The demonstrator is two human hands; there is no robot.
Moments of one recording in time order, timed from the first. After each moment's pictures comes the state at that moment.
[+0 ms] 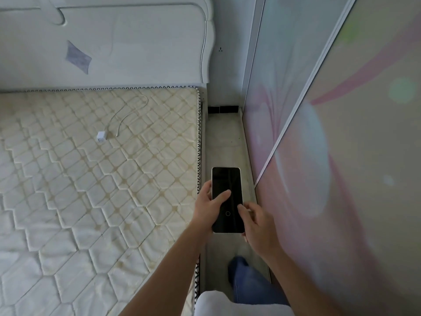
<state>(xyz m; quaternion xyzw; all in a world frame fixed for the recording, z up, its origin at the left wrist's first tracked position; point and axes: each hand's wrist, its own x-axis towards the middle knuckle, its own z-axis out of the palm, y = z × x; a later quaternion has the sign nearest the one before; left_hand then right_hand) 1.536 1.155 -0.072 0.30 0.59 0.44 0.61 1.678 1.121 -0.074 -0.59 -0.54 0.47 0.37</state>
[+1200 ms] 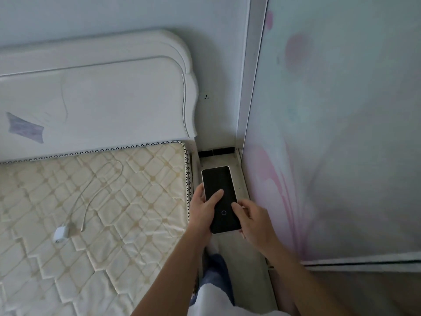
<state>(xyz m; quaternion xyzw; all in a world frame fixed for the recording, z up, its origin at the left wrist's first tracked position) 1.541 1.678 -0.061 0.26 0.60 0.46 0.60 1.675 1.651 -0.074 -0.59 -0.53 0.49 0.37</state>
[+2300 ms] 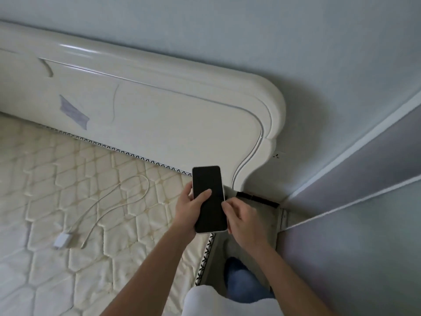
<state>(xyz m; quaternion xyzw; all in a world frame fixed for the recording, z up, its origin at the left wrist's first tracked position) 1.362 2.044 -0.067 0.11 0.62 0.57 0.52 1.509 2.082 -0.080 -0.47 -0.69 0.50 0.24</state>
